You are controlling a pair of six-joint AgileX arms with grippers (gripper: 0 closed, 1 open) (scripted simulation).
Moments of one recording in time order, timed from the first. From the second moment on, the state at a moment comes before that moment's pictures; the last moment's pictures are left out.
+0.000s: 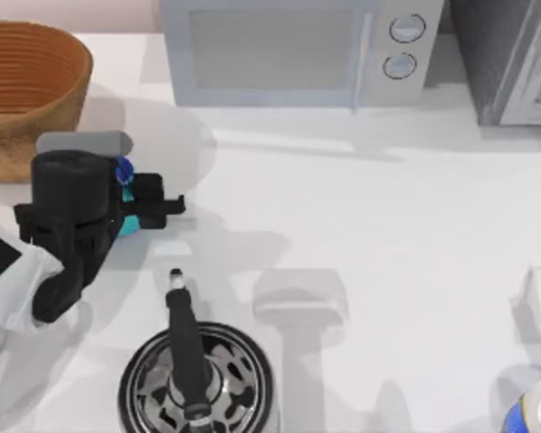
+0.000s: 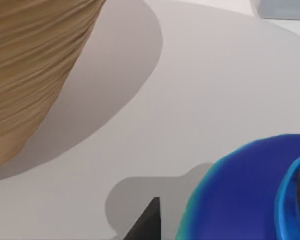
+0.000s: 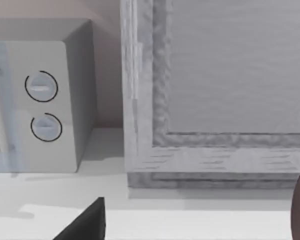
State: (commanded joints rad) left arm -0.33 1.90 0.61 0.78 -0.24 -0.17; right arm 0.00 0.00 0.00 0.00 0.00 0.00
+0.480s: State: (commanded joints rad) left arm -0.33 1.90 0.61 0.78 -0.24 -0.17; right arm 0.00 0.00 0.00 0.00 0.00 0.00
